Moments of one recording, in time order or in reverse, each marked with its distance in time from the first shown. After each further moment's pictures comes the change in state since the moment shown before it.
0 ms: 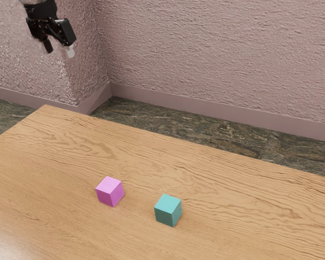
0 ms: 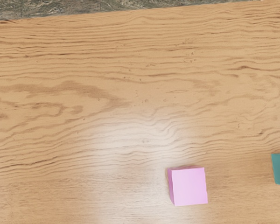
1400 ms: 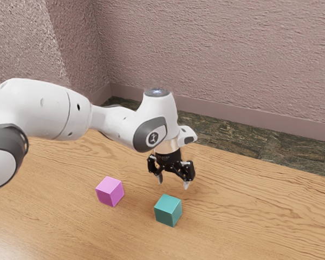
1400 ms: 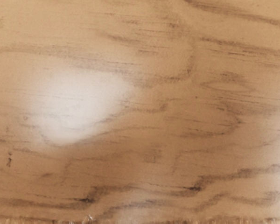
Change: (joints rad) arm -0.175 0.362 -0.308 -0.571 -0.059 0.829 -0.571
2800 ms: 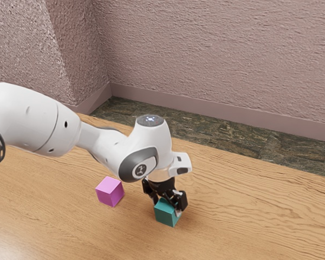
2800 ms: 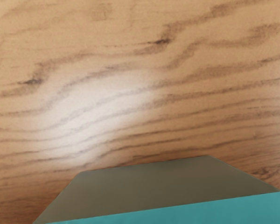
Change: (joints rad) arm -0.005 -0.117 -0.074 -0.284 0.085 0.184 0.098
